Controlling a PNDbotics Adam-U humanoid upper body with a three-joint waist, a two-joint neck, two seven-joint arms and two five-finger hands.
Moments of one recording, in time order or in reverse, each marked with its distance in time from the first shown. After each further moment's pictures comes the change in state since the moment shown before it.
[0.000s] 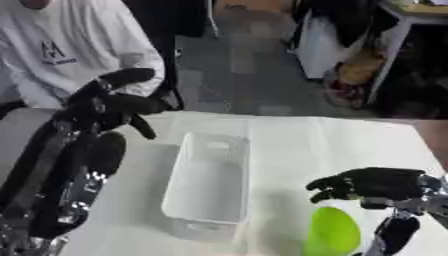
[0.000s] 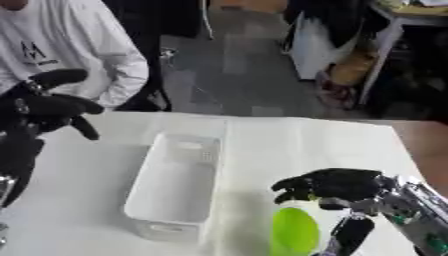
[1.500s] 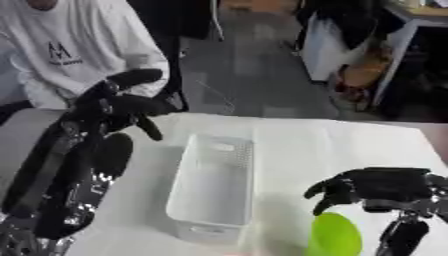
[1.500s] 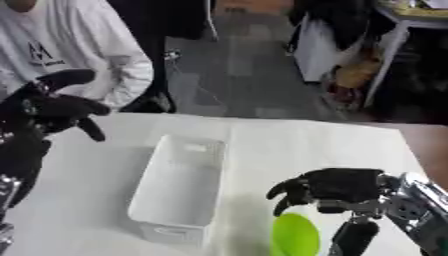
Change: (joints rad) left arm -0.007 -0.008 -0.003 0.000 0.003 -0.002 -0.012; right arm 0.012 -0.046 0.011 -0.174 -0.145 0.056 0.078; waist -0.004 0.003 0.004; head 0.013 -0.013
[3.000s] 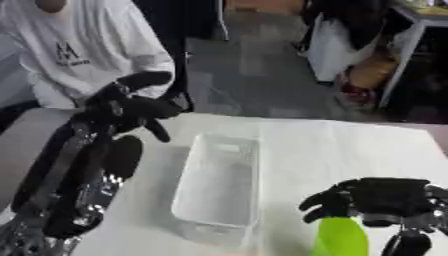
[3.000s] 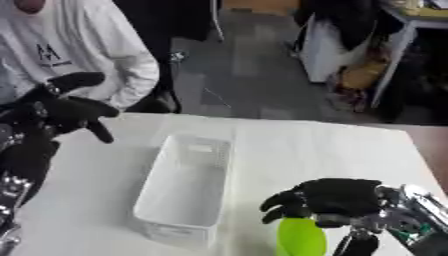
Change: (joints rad) left arm -0.002 0.000 -0.003 0.000 0.000 0.002 -0.014; right arm 0.016 0.029 0.037 -0.004 0.042 -0.049 -0.049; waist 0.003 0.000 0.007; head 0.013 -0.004
